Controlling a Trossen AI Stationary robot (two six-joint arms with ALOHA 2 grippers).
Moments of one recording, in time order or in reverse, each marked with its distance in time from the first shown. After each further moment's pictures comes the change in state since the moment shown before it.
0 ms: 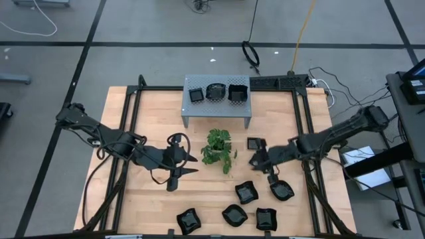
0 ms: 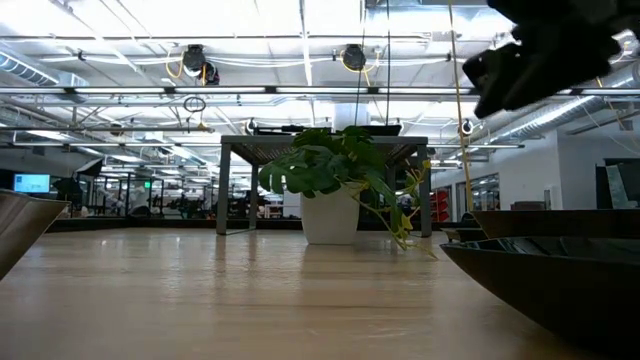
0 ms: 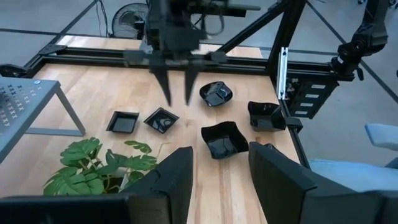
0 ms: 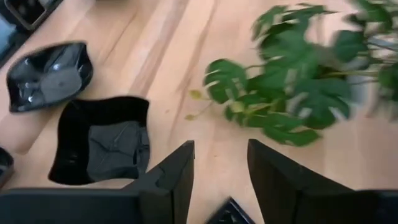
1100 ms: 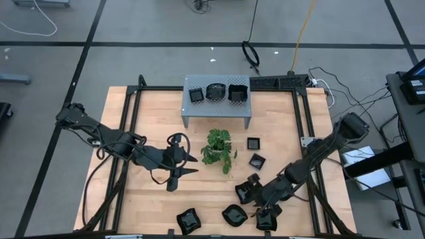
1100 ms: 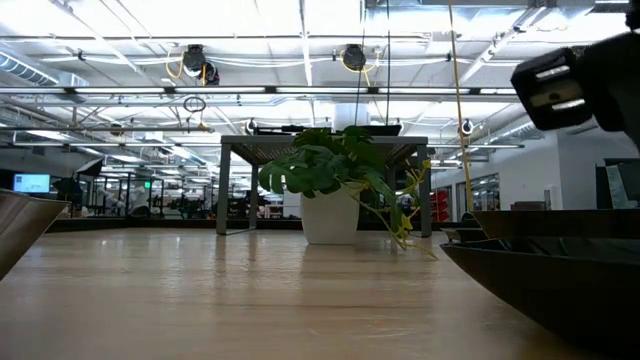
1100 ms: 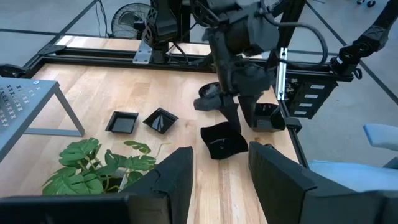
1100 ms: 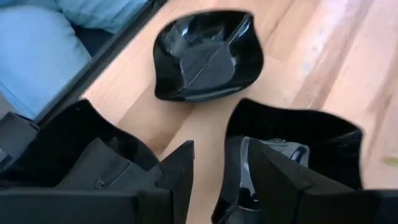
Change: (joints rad) left arm 0.000 0.000 0.000 0.002 0.000 0.000; right arm 0.331 0.428 0.095 0.230 -0.062 0.107
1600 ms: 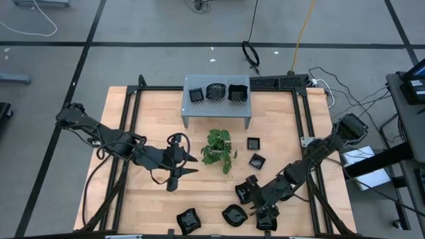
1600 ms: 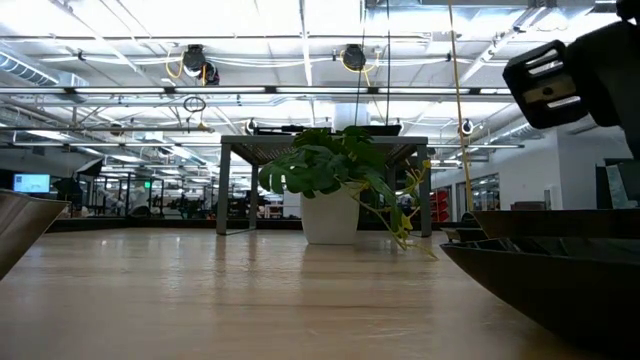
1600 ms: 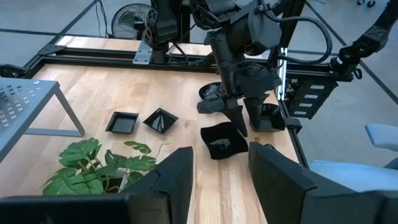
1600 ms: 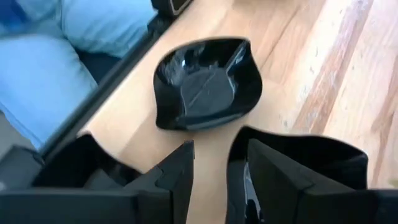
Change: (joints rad) left arm 0.000 0.000 0.000 0.000 0.000 0.000; right arm -0.002 0.019 0.000 0.110 0.005 0.047
